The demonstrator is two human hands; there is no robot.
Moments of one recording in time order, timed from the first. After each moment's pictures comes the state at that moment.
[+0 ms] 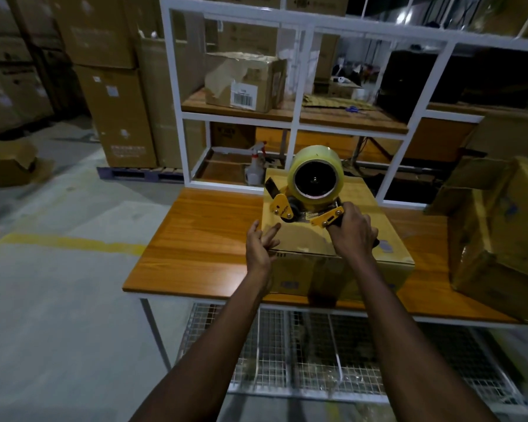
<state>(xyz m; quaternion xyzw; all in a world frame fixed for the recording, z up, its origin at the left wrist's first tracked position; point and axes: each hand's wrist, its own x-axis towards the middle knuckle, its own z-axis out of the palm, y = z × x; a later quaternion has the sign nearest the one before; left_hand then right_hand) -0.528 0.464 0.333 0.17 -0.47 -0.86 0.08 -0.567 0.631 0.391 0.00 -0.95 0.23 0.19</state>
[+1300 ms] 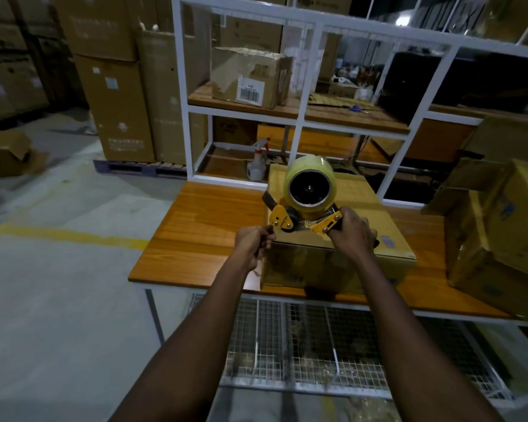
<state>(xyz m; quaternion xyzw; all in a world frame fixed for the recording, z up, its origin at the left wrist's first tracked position) -0.532 0.410 0.332 0.21 -0.53 -0.82 -0.03 -0.547 0.622 0.386 0.02 -0.96 0.22 0.14</state>
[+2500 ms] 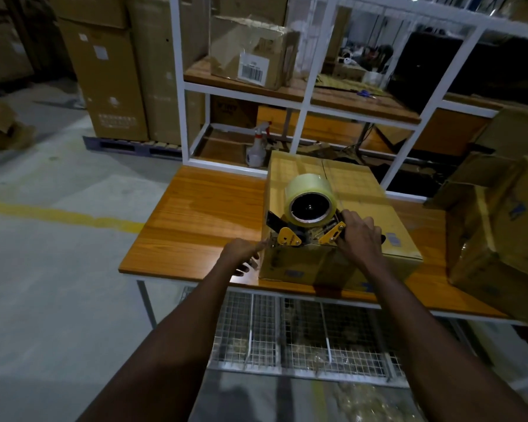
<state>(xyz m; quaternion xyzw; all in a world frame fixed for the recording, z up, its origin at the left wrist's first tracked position) -0.554 0.377 0.267 0.20 -0.79 -0.56 -0.13 -0.585 0.646 0.346 0.08 -0.99 0.04 0.13</state>
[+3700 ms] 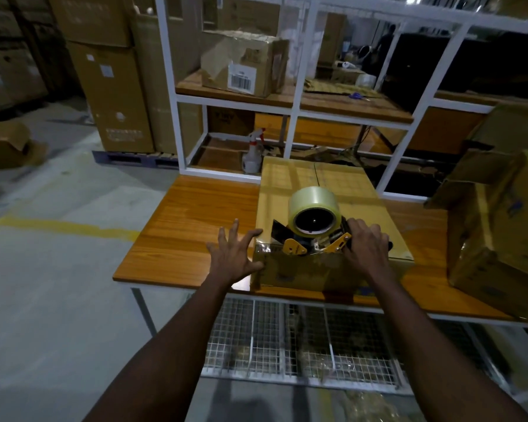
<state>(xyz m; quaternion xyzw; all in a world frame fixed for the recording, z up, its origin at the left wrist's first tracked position) -0.547 0.394 0.263 0.02 -0.99 -0.14 0.04 -0.584 0.694 0.340 0.08 -0.99 0.02 0.14</state>
